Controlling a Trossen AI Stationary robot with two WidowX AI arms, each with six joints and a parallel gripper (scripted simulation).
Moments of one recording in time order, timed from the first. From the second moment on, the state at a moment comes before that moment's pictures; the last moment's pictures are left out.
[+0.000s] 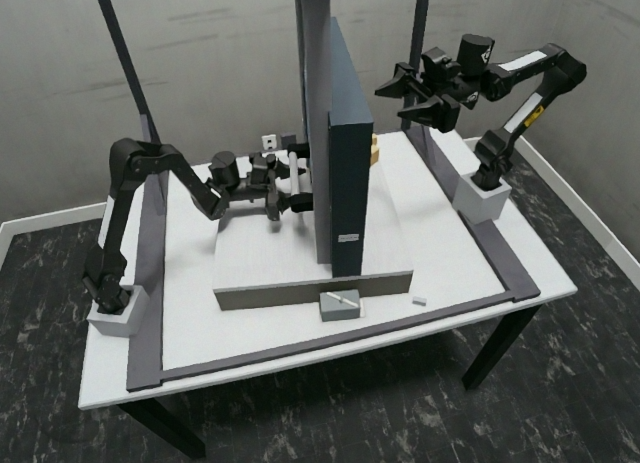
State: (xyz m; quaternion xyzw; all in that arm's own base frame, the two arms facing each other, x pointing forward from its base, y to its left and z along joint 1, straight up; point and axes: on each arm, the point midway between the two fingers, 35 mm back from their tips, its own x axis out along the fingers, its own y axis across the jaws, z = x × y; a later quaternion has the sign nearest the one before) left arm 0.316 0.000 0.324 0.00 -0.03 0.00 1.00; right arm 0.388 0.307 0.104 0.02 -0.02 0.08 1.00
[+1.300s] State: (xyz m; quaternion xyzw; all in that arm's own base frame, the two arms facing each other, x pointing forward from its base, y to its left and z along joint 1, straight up) left arm 0.316 0.000 0.324 0.00 -0.03 0.00 1.00; right arm 0.385 0.304 0.076 0.00 0.00 0.09 1.00
